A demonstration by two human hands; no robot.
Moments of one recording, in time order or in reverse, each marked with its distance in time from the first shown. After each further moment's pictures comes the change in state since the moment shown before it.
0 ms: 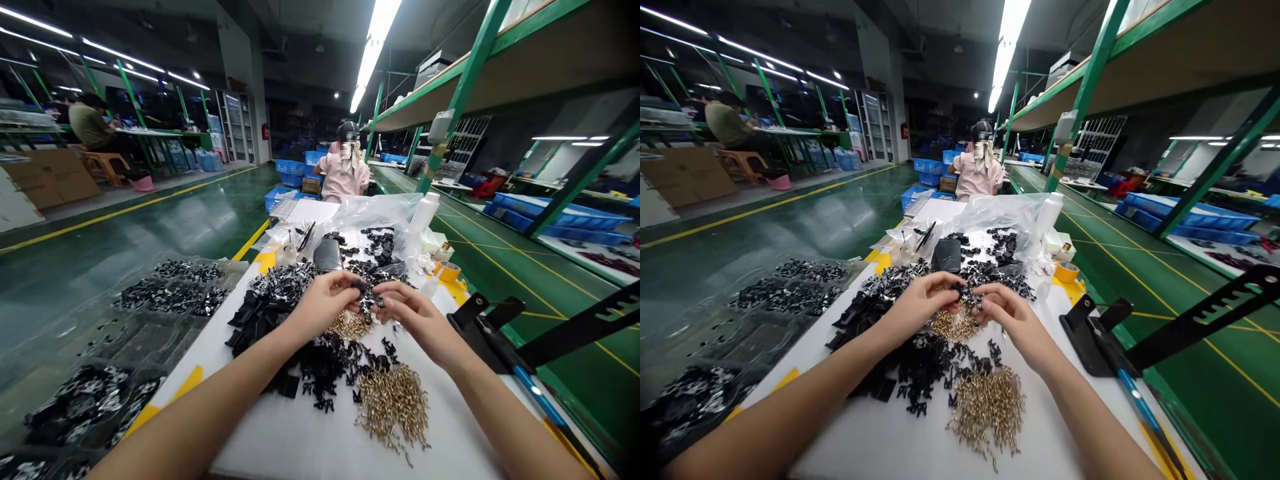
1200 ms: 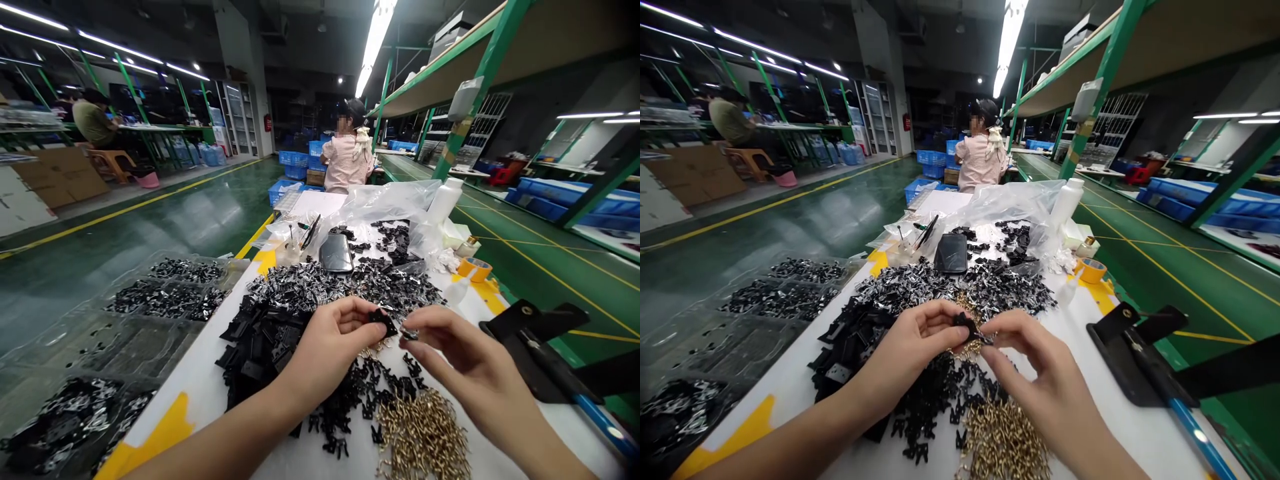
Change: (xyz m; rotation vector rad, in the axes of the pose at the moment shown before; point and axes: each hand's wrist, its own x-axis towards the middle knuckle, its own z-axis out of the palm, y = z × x) left_hand -0.020 -0.004 0.009 -0.142 0.066 -0.159; right_hand -0.022 -0.004 0.017 -0.306 0.158 -0.184
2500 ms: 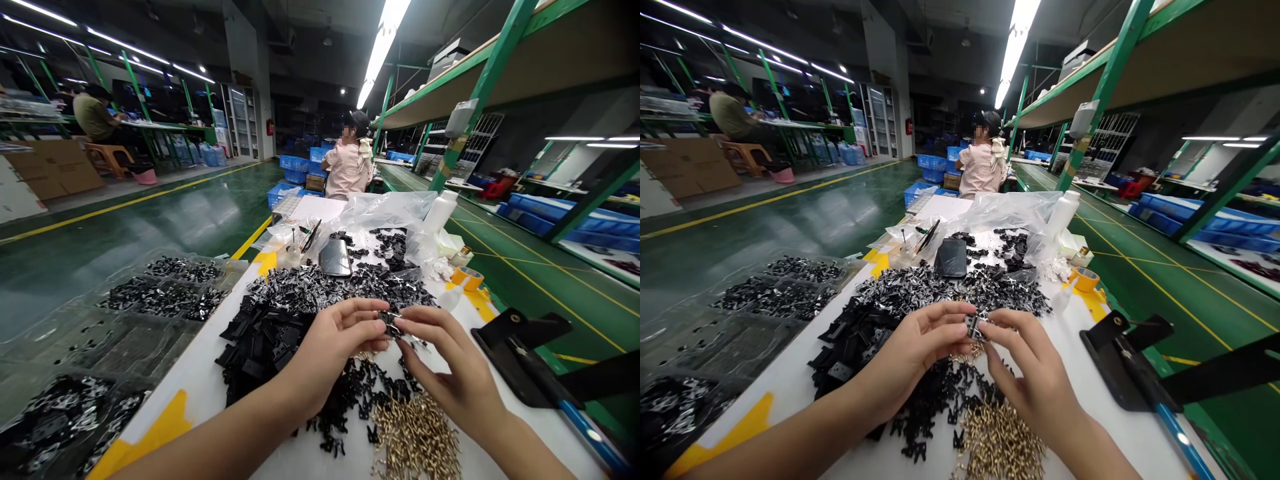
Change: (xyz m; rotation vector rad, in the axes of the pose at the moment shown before) left_hand -0.004 -0.002 0.000 -0.282 -0.071 -0.037; right_hand 0.003 0.015 0.001 -0.542 0.088 -0.539
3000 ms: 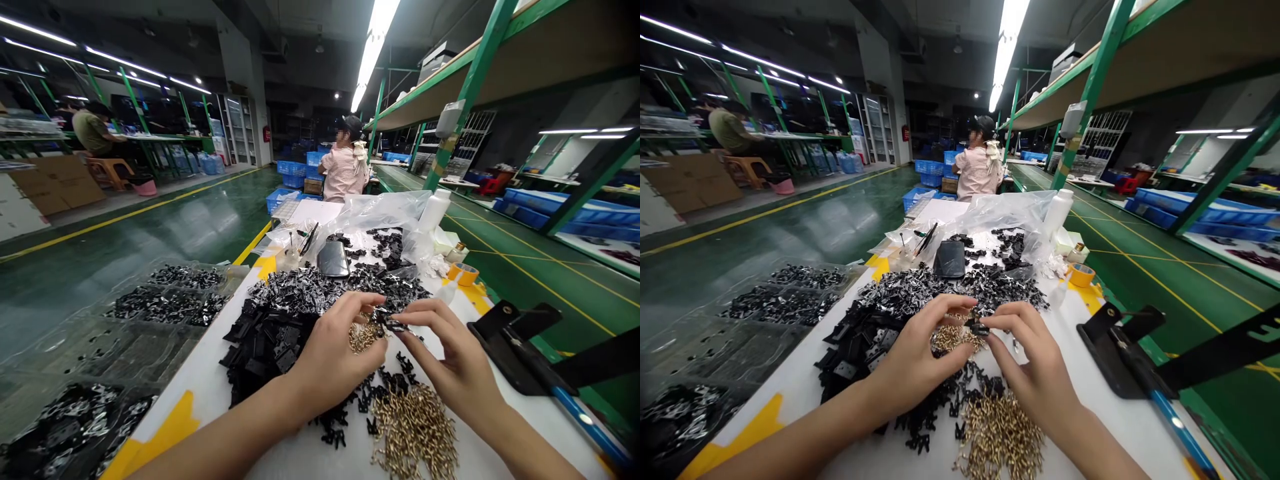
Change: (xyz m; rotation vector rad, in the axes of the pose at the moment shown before) left_hand -0.003 0.000 0.001 0.724 -0.020 0.410; right_hand 0.001 -0.003 -0.002 0.152 0.027 0.207
